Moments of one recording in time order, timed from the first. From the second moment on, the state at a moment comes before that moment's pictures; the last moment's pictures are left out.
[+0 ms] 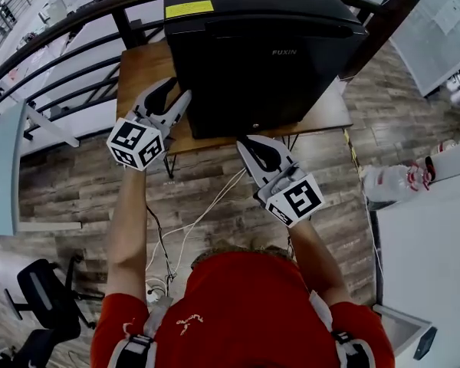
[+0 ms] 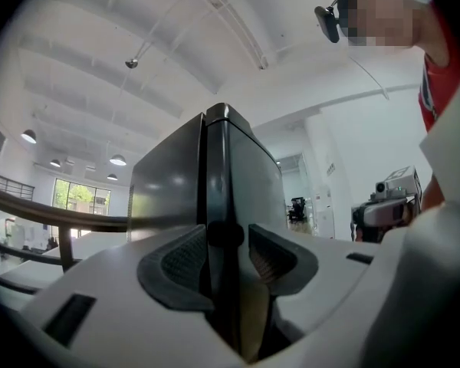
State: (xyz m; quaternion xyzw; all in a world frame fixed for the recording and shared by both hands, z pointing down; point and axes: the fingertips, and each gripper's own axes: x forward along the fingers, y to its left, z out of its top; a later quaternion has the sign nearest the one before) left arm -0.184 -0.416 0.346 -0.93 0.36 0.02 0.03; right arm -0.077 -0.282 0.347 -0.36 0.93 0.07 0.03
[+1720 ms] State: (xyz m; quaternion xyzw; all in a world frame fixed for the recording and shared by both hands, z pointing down) left arm -0.156 -0.332 0.343 -0.94 0.34 0.04 0.06; right arm -0.069 -0.247 0.355 -0.37 0.93 0.06 0.01
